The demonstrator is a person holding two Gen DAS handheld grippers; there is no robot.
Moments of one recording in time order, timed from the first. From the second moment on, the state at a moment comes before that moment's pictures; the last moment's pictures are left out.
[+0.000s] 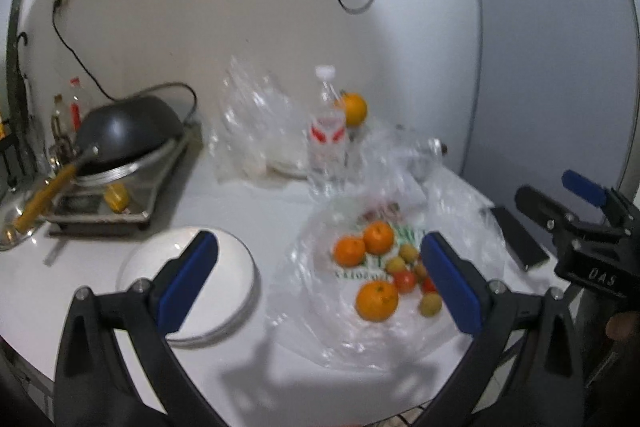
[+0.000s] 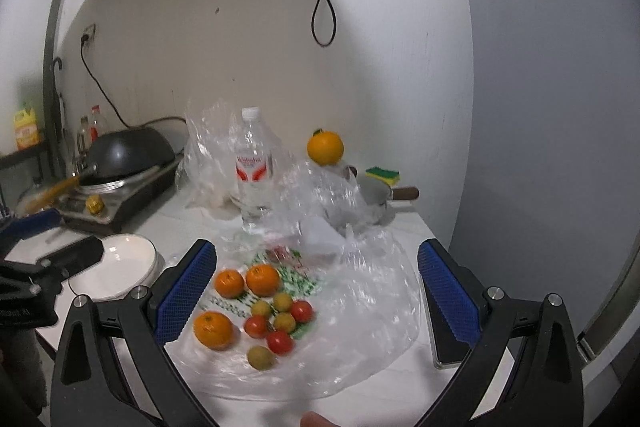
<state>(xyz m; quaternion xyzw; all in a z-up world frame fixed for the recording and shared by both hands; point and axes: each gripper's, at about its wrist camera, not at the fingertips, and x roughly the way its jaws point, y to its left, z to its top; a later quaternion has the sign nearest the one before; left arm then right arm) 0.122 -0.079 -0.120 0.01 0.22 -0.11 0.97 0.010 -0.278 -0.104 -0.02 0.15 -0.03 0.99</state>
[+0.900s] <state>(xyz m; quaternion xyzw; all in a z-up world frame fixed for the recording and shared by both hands) 0.181 -0.164 -0.216 0.11 0.36 -0.13 0.92 0.049 -0.325 -0.161 0.01 0.21 0.01 0.98</state>
